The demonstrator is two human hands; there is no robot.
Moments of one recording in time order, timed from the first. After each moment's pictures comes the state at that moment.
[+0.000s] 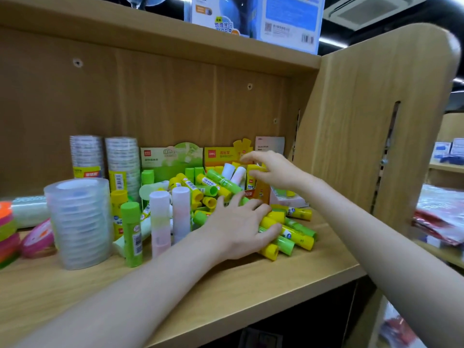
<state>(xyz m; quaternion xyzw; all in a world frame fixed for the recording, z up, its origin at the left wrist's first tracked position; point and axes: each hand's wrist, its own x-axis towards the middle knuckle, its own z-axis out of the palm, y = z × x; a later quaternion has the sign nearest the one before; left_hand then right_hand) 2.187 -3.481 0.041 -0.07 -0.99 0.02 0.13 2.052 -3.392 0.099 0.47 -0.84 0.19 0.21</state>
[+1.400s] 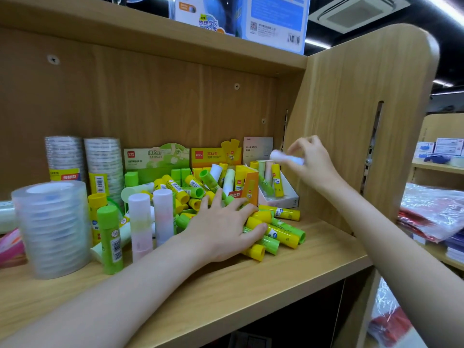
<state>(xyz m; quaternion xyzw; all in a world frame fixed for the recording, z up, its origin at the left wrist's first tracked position) 2.185 -3.483 0.041 -0.05 -0.99 0.03 0.13 2.042 -3.319 0.098 0.29 -0.83 0.37 0.30</state>
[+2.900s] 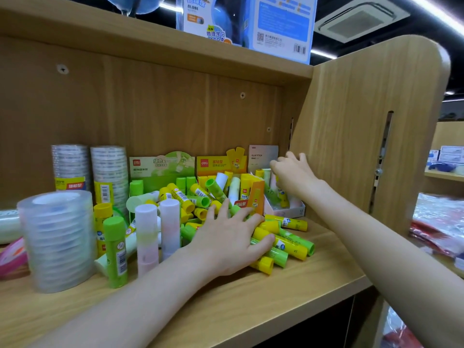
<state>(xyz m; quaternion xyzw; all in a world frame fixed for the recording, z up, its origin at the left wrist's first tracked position) 2.186 -3.483 0.041 -0.05 -0.99 0.03 0.13 2.014 -3.368 0.102 0.27 -0.89 -0.13 0.33</state>
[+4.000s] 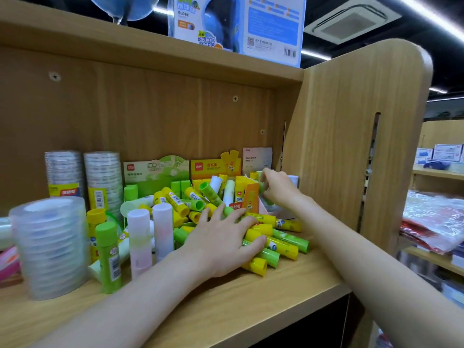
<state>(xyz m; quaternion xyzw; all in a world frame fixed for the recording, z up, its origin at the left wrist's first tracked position) 2.186 -3.485 0.042 -0.05 -0.99 0.03 0.13 2.004 -3.379 0.075 0.28 -0.92 0.17 0.20</state>
